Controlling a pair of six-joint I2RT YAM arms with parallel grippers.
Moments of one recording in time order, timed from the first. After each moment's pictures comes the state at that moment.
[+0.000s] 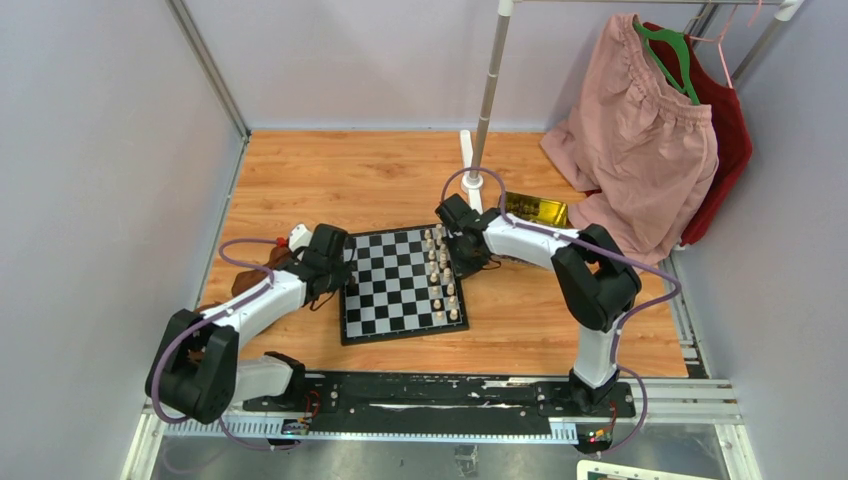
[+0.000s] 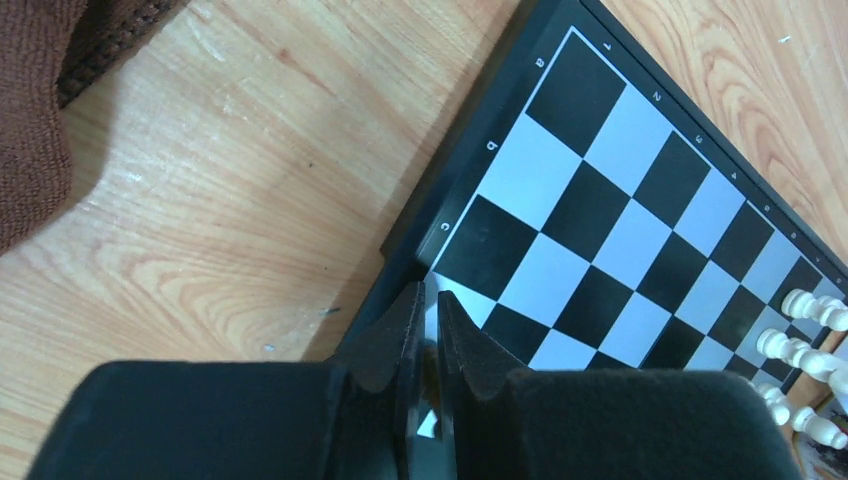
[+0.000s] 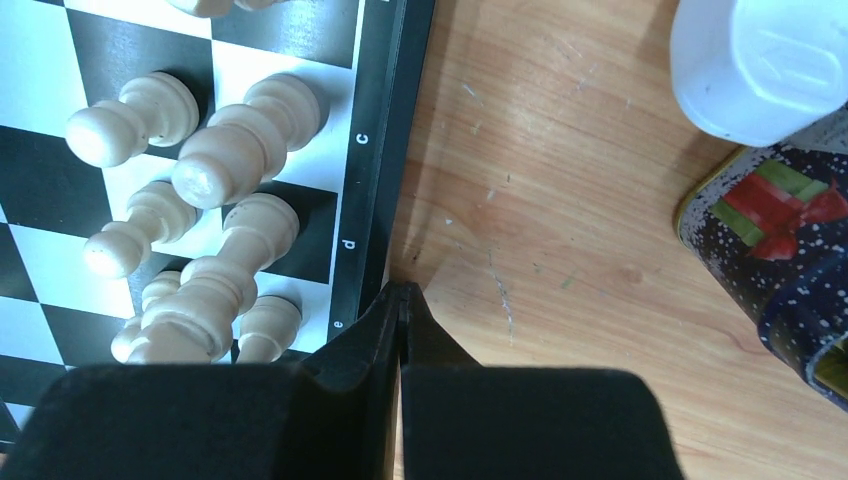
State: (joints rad) left arm -0.37 1.23 0.56 -0.30 -0.33 -1.08; right arm 0.71 1.86 1.23 -0.60 0.06 0.35
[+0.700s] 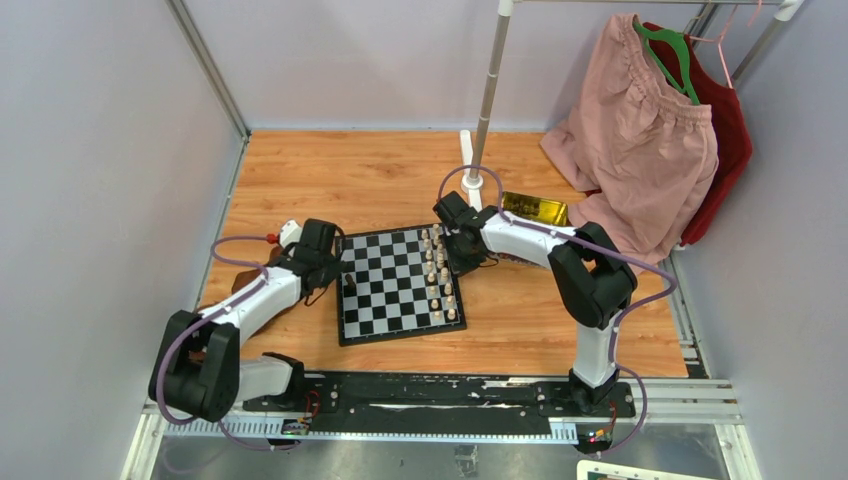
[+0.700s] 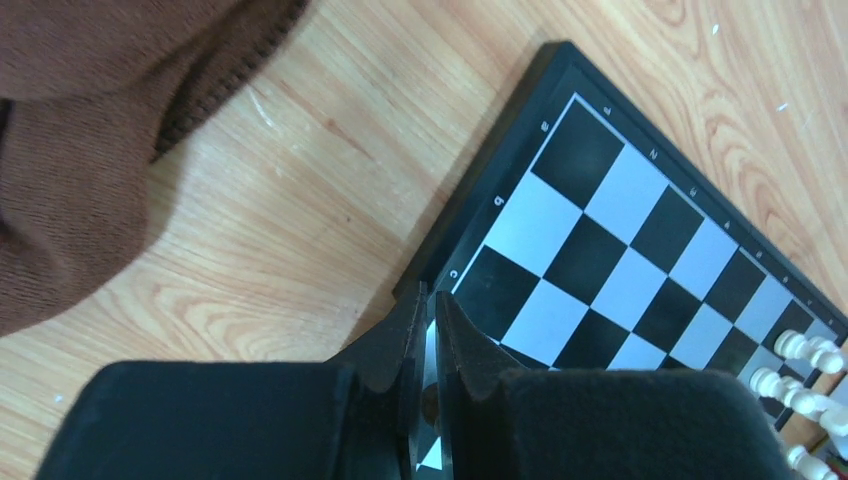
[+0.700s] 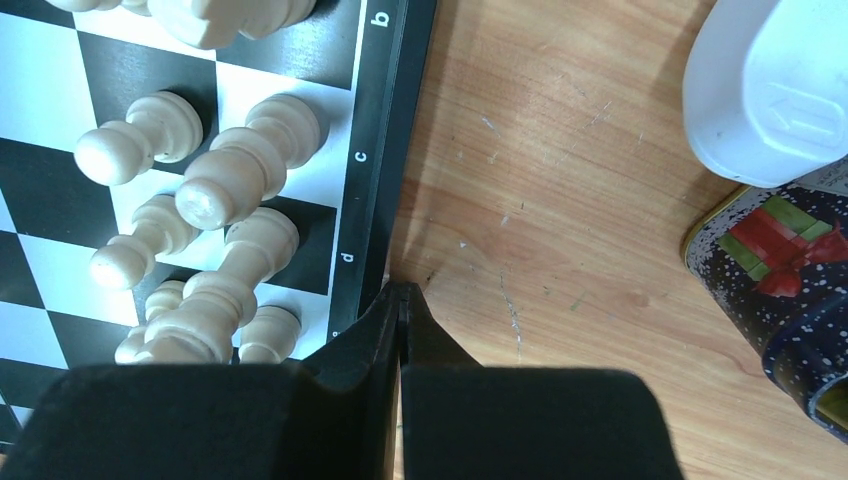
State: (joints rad) left arm -0.29 1.24 0.57 -0.28 -0.32 -1.03; right arm 0.71 1.88 1.27 -0.60 0.04 0.34
